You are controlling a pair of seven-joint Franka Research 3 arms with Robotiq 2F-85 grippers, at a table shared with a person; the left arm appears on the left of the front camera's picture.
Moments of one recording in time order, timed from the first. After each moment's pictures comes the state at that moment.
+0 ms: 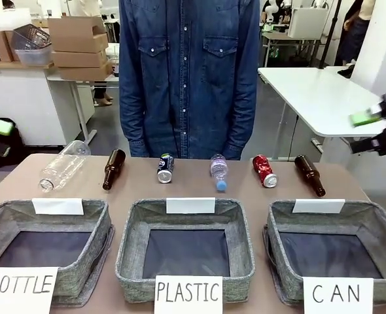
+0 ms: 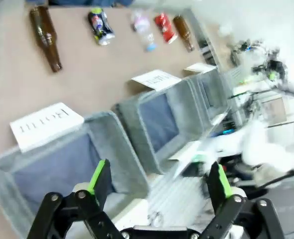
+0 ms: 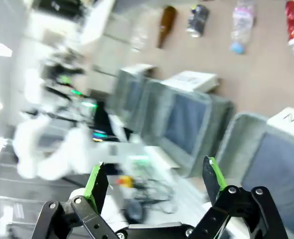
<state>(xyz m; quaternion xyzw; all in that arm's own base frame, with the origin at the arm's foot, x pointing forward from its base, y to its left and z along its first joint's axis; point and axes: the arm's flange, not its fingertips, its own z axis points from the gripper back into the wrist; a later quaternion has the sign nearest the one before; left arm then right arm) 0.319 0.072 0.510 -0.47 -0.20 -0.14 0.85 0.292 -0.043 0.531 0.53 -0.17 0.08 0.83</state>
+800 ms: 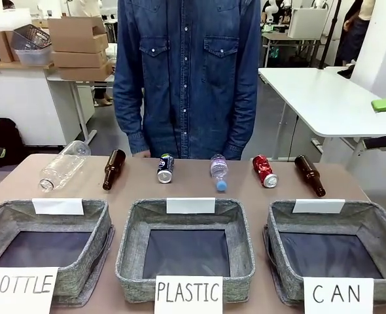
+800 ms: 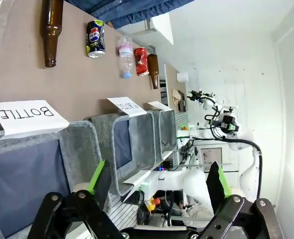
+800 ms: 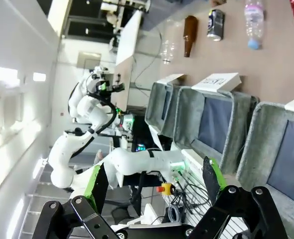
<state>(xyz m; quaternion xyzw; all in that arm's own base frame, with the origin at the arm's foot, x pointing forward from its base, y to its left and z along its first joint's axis) 0.328 0.106 0.477 -0.57 -0.19 0.01 0.80 0.284 -0.063 0.530 0.58 -0.15 0.01 0.80</state>
